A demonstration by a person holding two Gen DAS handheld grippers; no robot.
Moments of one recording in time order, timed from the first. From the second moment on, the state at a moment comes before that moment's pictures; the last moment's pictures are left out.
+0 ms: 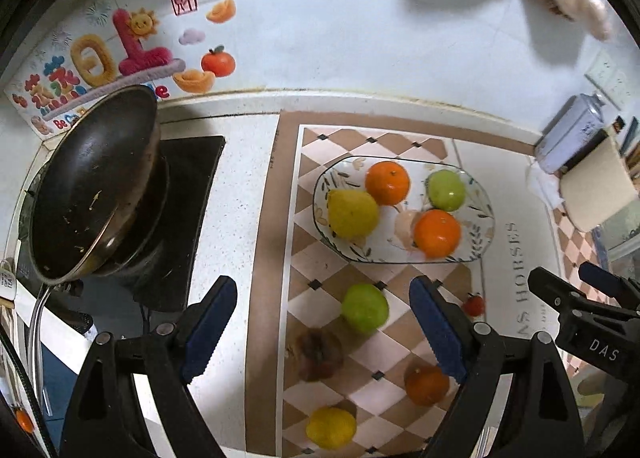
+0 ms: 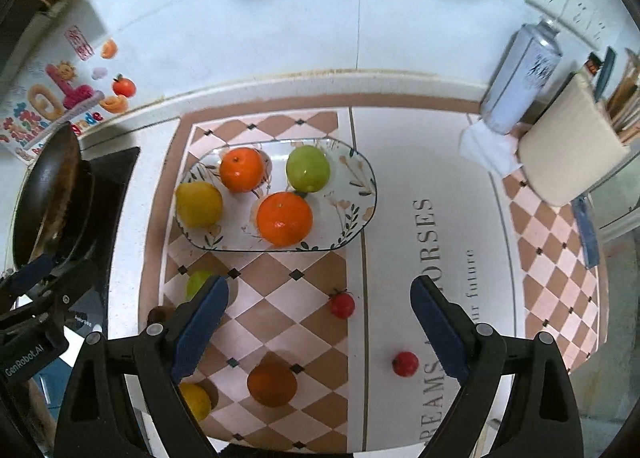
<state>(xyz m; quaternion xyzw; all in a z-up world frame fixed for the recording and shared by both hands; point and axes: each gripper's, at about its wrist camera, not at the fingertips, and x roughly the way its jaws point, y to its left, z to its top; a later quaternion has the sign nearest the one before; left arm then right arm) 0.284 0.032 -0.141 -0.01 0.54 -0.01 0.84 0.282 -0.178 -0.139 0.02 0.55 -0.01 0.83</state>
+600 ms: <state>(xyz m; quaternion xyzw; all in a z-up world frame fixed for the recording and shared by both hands) 0.204 0.030 -0.073 -0.01 0.46 -0.03 0.89 0.191 -0.170 -0.066 0.02 0.48 -0.02 0.88</state>
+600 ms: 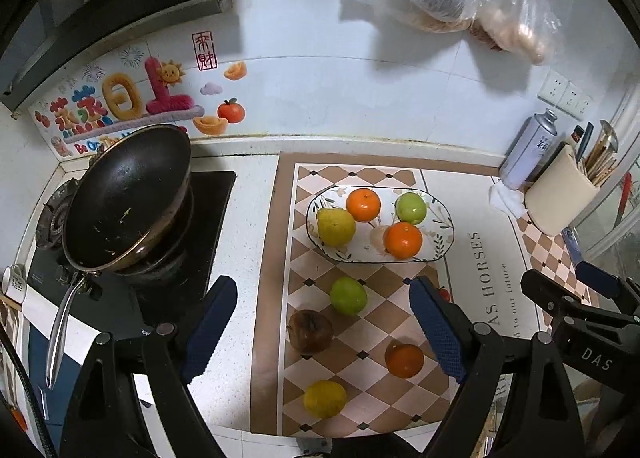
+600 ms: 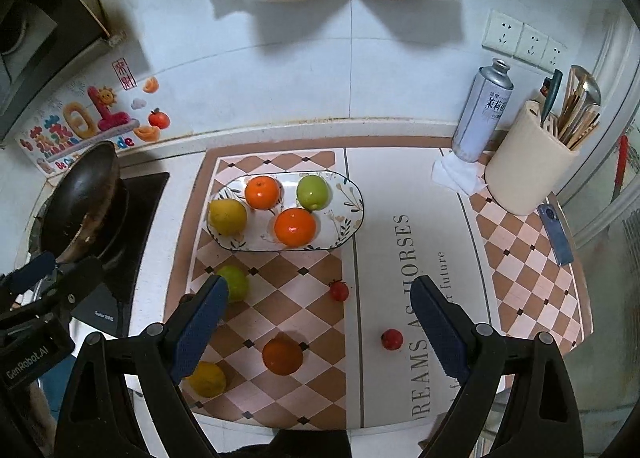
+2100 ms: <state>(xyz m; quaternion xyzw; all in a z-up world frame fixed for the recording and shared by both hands) 0.196 0.015 -0.318 -0.08 0.72 -0.03 0.68 0.229 -0.136 -0.330 0.10 0.70 0.08 0.70</state>
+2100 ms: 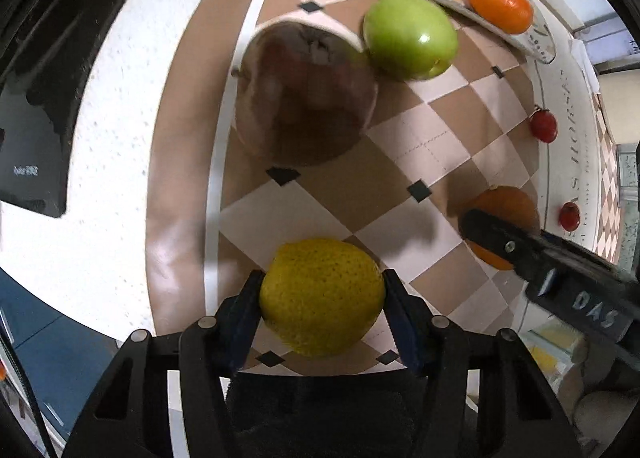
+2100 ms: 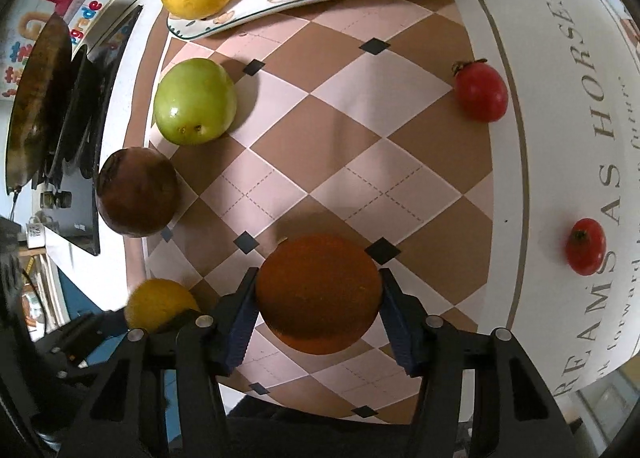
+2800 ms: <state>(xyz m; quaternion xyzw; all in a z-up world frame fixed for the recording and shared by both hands) 0.401 0.004 -0.183 -0.03 0.61 -0.06 0.79 0.375 -0.239 -0.240 0.19 0.61 0.06 0.77</state>
